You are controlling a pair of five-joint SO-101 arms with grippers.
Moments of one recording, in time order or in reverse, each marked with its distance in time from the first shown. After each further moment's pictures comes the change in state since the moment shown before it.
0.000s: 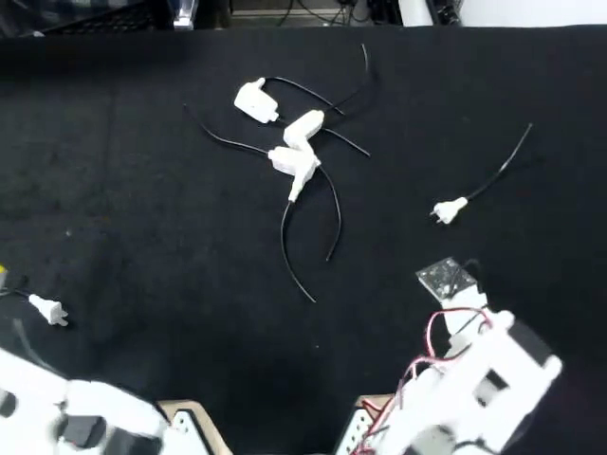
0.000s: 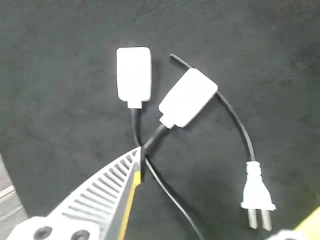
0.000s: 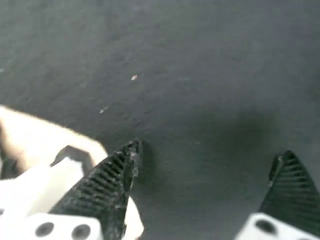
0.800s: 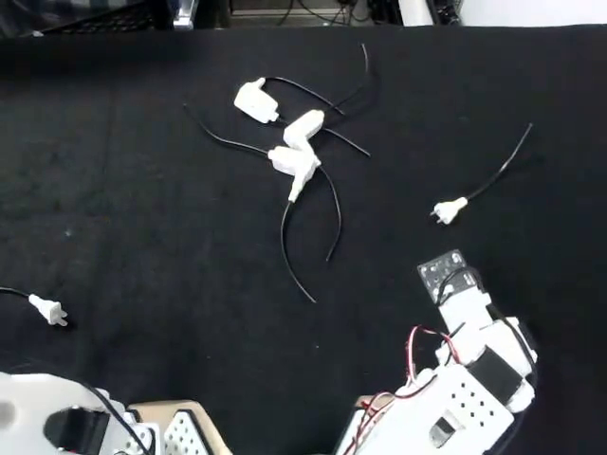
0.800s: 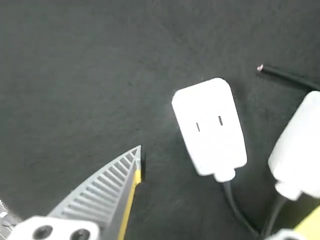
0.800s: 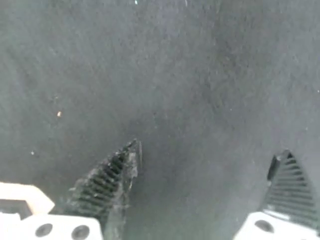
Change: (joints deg) left arm -10.2 68.7 -53.4 0.7 -28.8; right arm -2.1 -30.9 9.7 -0.9 -5.8
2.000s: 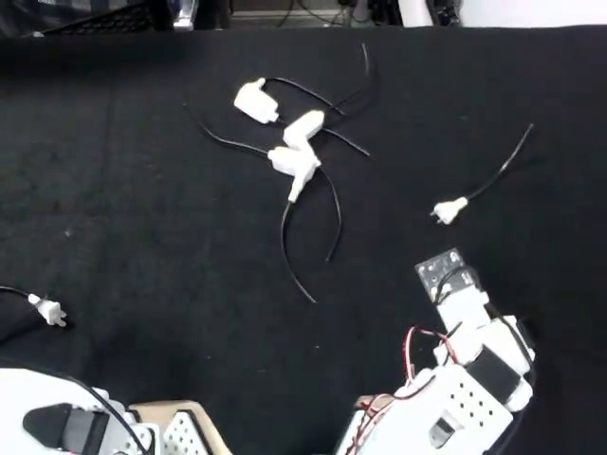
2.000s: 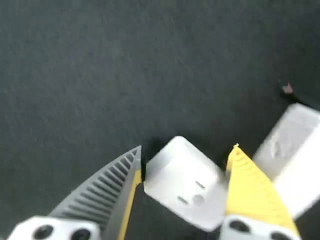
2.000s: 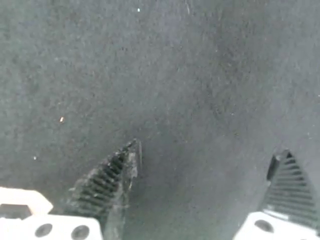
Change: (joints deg) left arm 0.3 22.2 -32.4 19.7 7.7; right arm -1.1 -0.4 0.6 -0.4 -1.1
